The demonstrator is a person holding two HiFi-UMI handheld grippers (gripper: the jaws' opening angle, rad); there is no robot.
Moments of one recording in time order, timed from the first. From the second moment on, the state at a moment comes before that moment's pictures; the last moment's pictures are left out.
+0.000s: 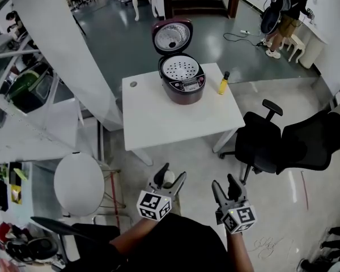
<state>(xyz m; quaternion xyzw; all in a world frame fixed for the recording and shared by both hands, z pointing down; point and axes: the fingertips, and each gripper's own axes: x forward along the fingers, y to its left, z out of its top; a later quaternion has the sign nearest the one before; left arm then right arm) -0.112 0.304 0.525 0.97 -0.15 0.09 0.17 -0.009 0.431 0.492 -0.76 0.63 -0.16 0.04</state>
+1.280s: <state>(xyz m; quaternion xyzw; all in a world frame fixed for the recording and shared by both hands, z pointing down) 0.016 -0.029 0.520 0.95 -0.16 0.06 0.25 0.096 0.087 0.512 -0.69 0.69 -0.23 -0.05</state>
